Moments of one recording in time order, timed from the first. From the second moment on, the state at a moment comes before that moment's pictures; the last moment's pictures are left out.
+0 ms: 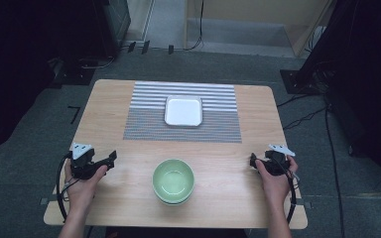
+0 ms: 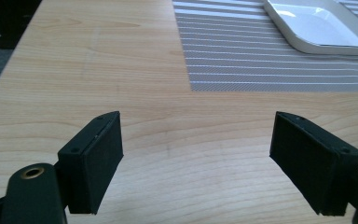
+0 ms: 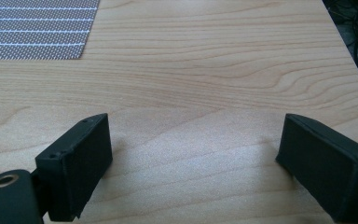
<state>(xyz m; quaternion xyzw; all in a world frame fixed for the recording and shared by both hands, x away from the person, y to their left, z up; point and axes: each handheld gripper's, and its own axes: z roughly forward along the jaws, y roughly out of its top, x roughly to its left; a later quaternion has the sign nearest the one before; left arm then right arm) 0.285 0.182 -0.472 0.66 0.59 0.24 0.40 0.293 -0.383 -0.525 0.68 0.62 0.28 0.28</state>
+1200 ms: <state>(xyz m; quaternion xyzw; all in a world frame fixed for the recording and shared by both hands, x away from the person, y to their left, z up) 0.270 0.145 -0.449 0.68 0.55 0.22 0.44 0.280 -0.345 -0.487 0.66 0.61 0.34 0.29</state>
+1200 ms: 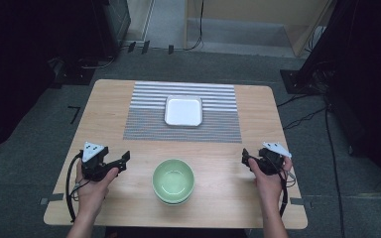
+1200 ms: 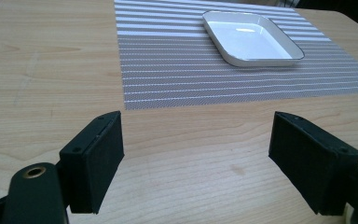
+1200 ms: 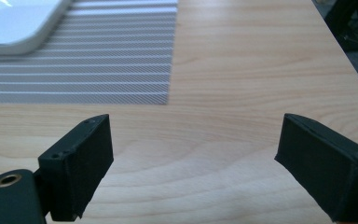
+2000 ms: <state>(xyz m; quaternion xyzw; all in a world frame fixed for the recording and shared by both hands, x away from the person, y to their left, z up) 0.261 0.121 -0.439 0.70 0.51 0.21 0.45 0.266 -0.282 -0.453 0.59 0.65 0.40 0.25</state>
